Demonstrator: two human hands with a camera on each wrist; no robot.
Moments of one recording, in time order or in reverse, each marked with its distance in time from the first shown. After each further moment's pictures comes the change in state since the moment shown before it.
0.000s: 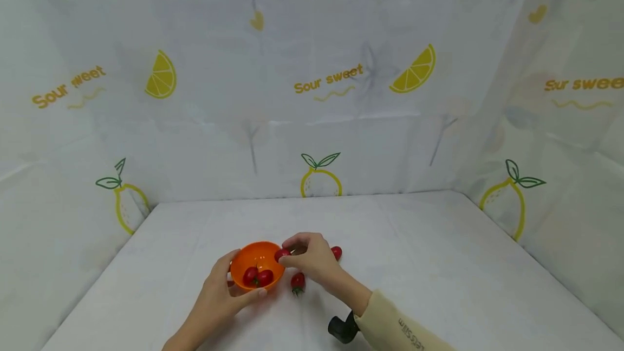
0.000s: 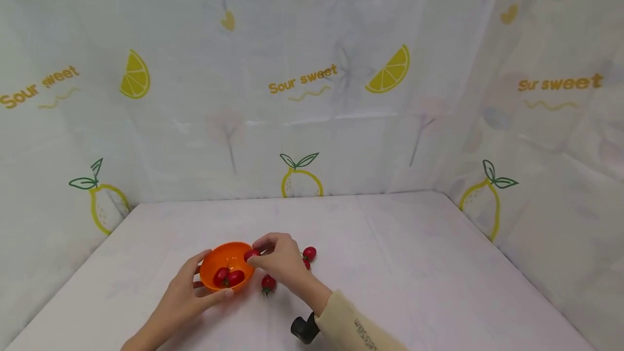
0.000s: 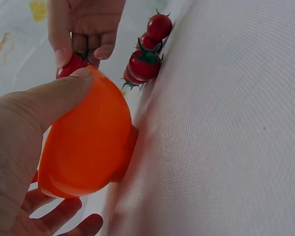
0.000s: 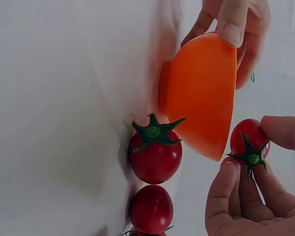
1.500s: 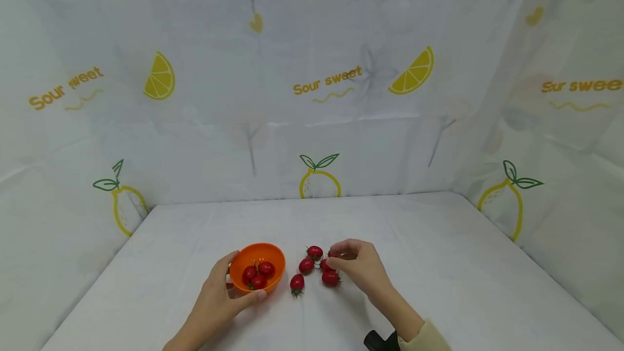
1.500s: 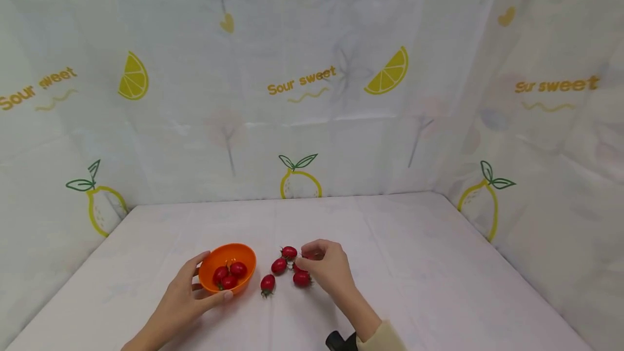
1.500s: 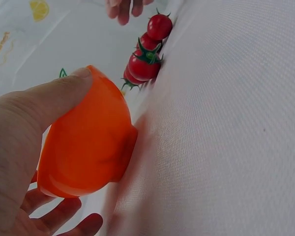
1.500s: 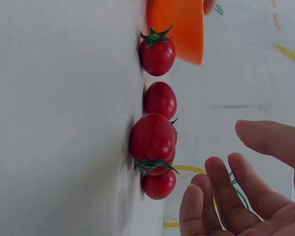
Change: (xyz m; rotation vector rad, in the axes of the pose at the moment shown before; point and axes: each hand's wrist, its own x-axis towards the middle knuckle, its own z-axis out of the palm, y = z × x) left_hand -0.003 0.005 0.000 -0.005 -0.004 -0.019; right_hand -0.035 0.026 -0.061 -0.080 0.254 0.083
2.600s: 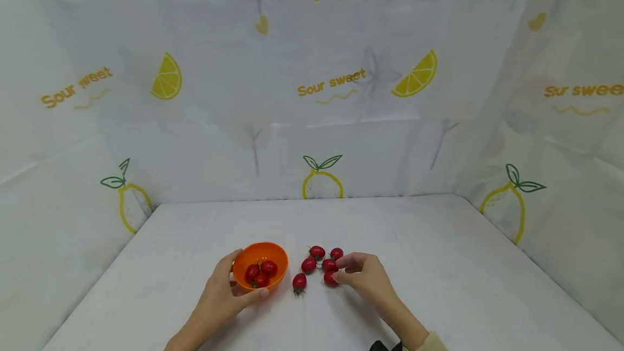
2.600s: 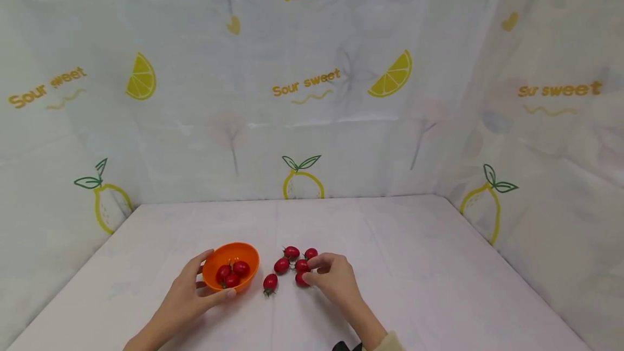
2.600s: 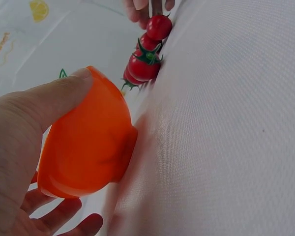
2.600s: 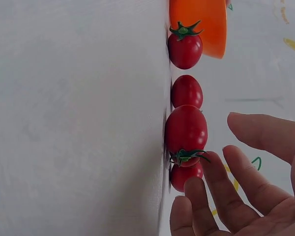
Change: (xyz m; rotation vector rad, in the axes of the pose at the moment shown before) left_hand 0.000 -0.005 0.000 -0.027 0.014 0.032; right_hand -0.006 0.021 -0.002 -0.082 -0.014 0.068
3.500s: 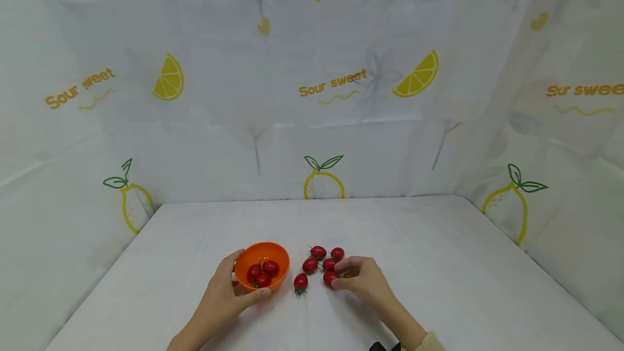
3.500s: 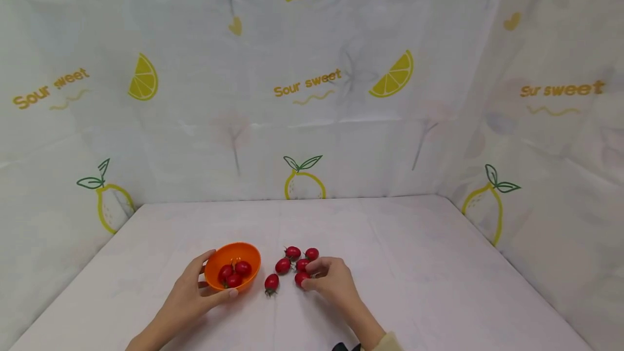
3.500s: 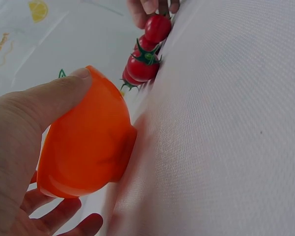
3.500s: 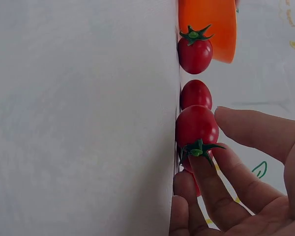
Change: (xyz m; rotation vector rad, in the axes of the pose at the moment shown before) left_hand 0.001 0.000 0.002 0.034 0.001 -0.011; right_hand 0.002 0.006 0.005 0.044 -0.086 -0.013
